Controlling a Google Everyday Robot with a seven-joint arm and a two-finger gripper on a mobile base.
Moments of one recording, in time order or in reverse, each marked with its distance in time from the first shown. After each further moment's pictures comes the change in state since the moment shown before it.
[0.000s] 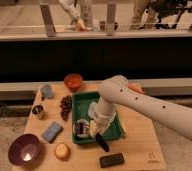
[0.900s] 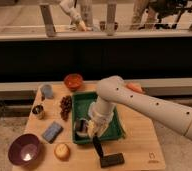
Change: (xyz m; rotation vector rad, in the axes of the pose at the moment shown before) arm 0.000 0.001 0.011 0.037 -0.068 0.145
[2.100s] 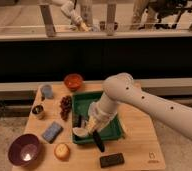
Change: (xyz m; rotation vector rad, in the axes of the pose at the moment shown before) arm 0.005 -0.016 -0.034 0.034 0.163 -0.078
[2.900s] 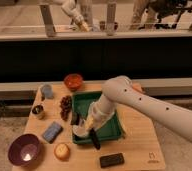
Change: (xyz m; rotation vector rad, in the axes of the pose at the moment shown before) arm 0.018 0.000 0.017 0.043 0.039 0.023
